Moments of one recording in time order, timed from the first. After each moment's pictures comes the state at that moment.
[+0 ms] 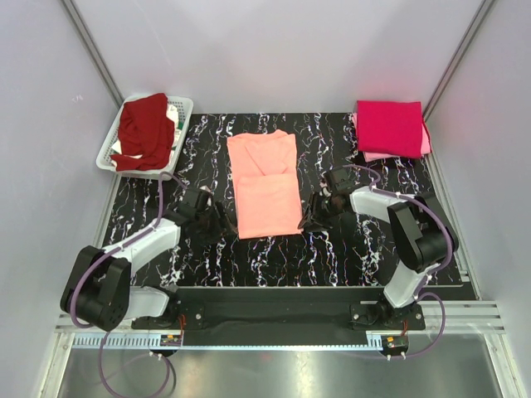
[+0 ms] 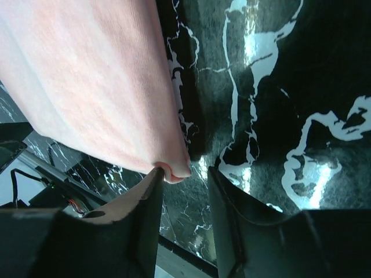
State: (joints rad) left arm -0.37 1.29 0.62 -0.35 0.19 -0.76; right arm 0.39 1.73 0.92 -0.33 -0.44 0.65
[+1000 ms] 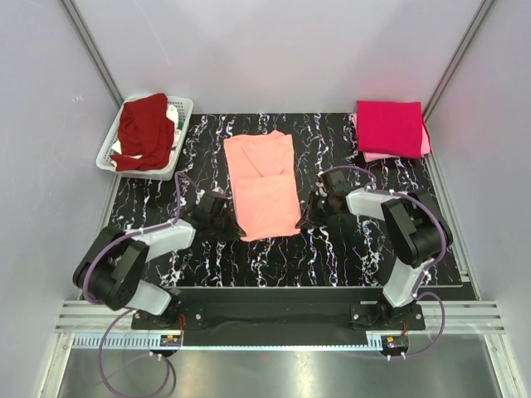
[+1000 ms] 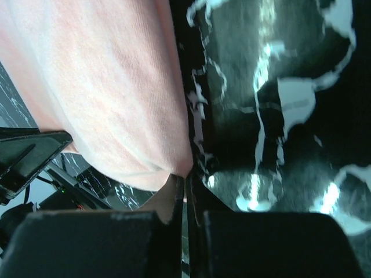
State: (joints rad) left arm -0.49 1.46 0.57 -0.01 0.17 -0.91; right arm 0.41 1.81 0.94 -0.20 -0.47 0.69
